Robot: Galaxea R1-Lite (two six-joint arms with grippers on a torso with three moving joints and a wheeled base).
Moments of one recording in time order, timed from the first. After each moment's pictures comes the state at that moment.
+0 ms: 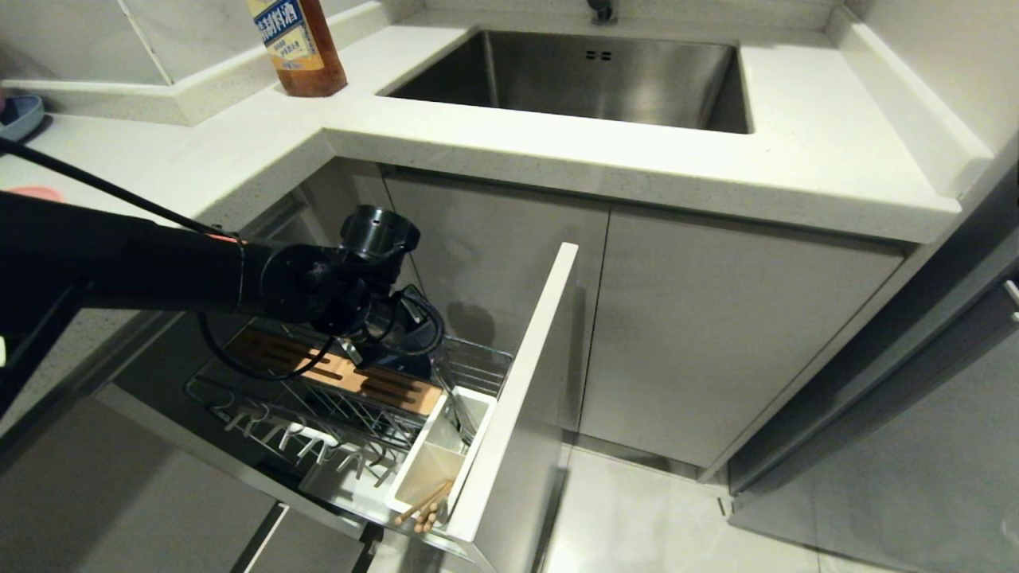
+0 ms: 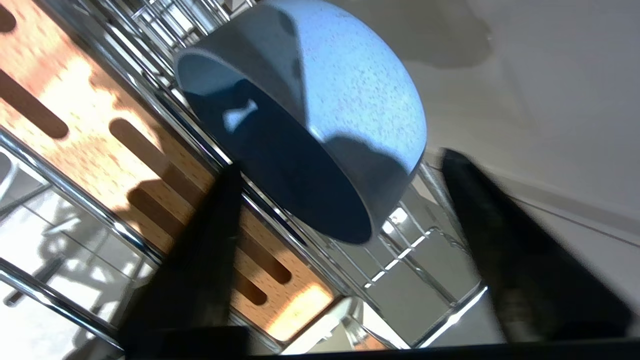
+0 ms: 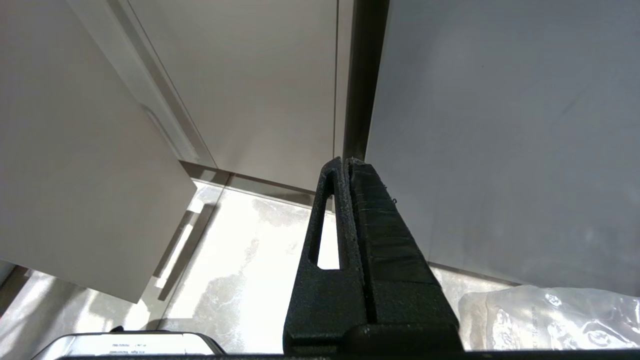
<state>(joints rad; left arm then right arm) -0.37 1.98 -1.46 0.24 0.33 -0.86 0.00 0.00 0.00 0.00 -0.01 0.01</state>
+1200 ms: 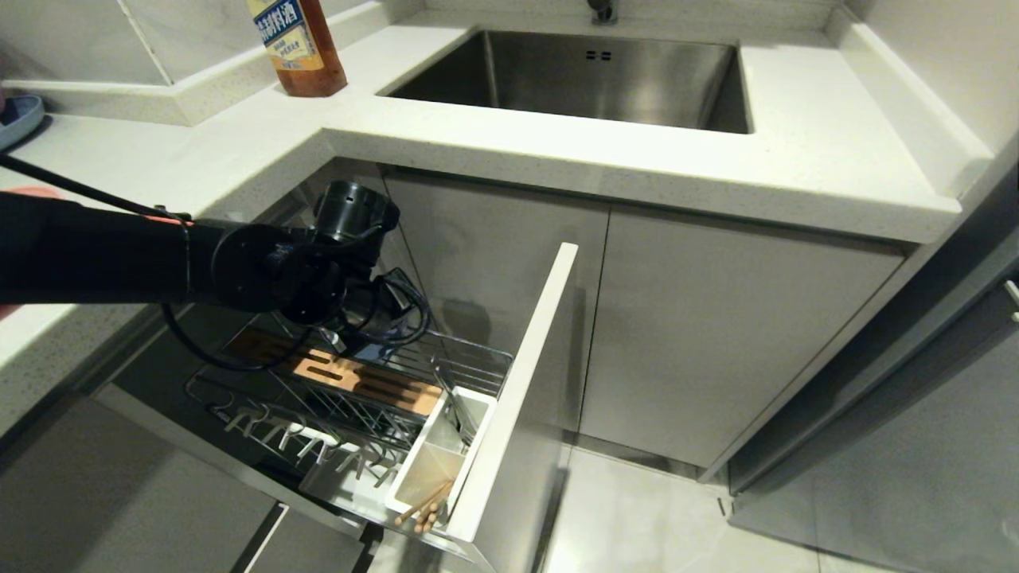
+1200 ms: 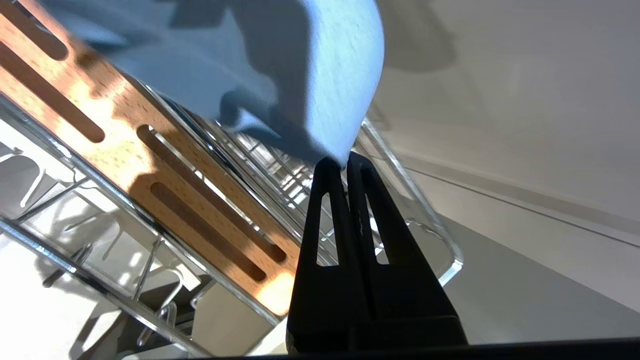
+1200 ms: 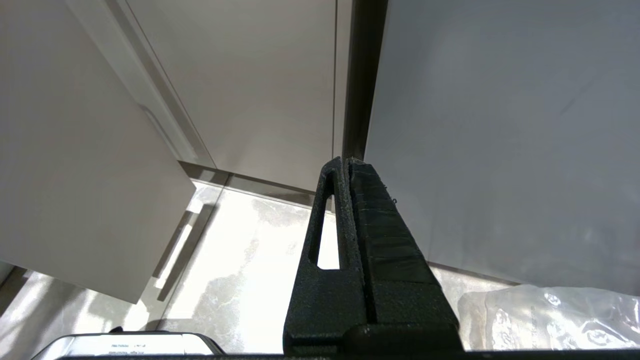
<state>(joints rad) -0.37 1.89 -1.44 0.25 0.33 -0.85 0.00 0.00 0.00 0.00 -0.01 0.01</state>
